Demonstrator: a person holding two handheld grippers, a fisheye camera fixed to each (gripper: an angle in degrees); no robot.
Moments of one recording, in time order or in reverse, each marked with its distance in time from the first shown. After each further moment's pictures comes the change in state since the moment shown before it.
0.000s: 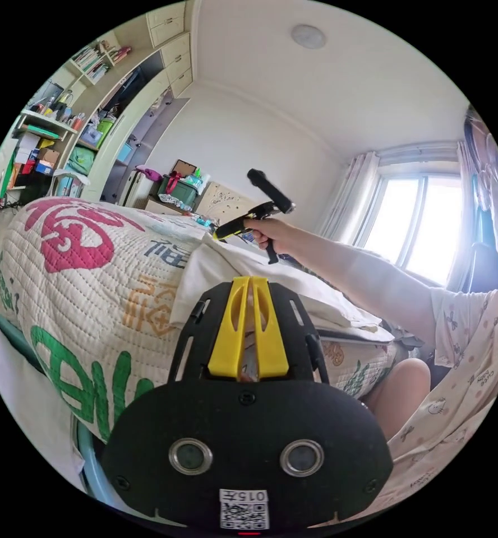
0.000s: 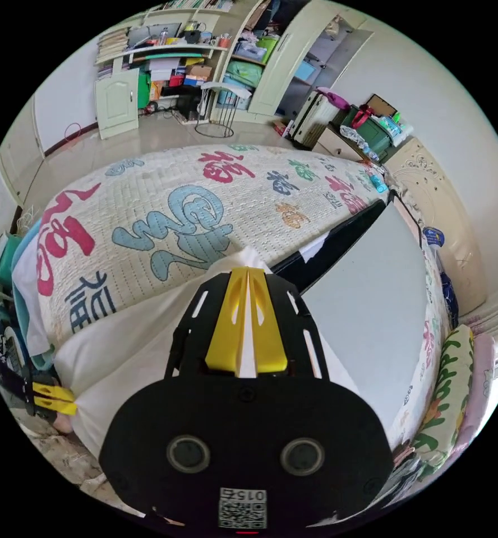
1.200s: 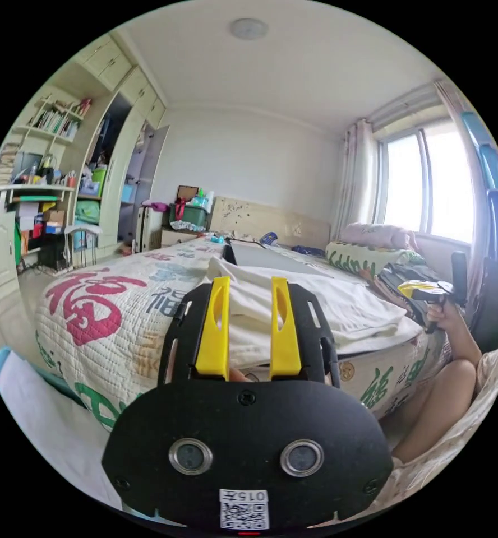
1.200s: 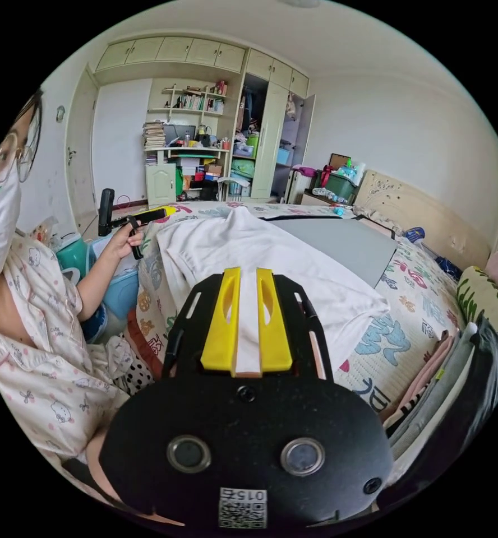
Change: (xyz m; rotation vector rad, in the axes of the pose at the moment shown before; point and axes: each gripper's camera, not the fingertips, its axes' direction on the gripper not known) left arm 0.183 -0.141 -0.049 0.005 -0.176 0.176; right arm 0.066 0.561 -0.192 0.478 -0.140 0.067
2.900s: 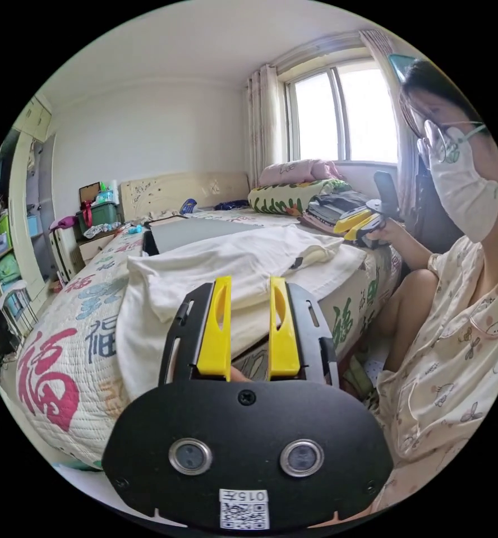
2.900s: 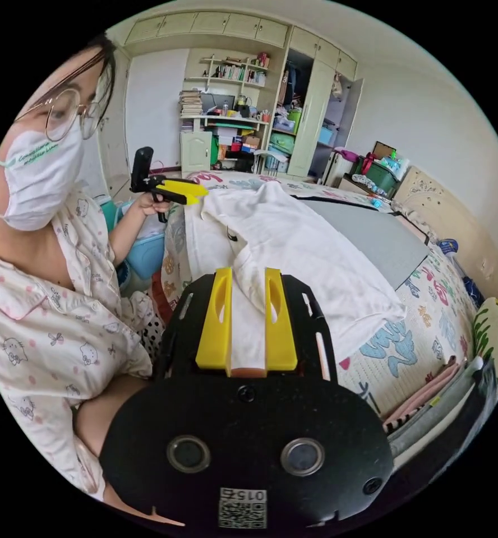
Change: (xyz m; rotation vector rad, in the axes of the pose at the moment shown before) left arm 0.288 0.283 0.158 -0.224 0.343 0.391; right arm -0.049 -0.103 -0.098 -0.115 -0.163 -0.123
